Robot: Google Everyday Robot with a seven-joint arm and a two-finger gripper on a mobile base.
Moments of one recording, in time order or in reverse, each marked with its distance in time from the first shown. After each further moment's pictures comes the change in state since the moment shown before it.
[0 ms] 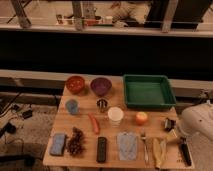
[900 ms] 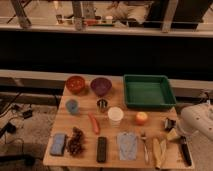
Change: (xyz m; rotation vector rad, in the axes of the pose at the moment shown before) arm -0.004 -0.019 0.034 0.005 0.038 0.018
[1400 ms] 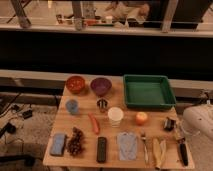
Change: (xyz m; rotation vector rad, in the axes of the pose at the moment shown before) arm 0.000 -0.003 -0.005 -0.014 -0.018 0.005
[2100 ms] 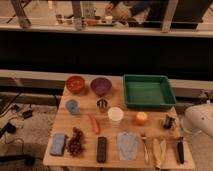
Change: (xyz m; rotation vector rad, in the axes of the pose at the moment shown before) arm -0.004 -0.001 -0.011 -0.013 -0.033 0.000
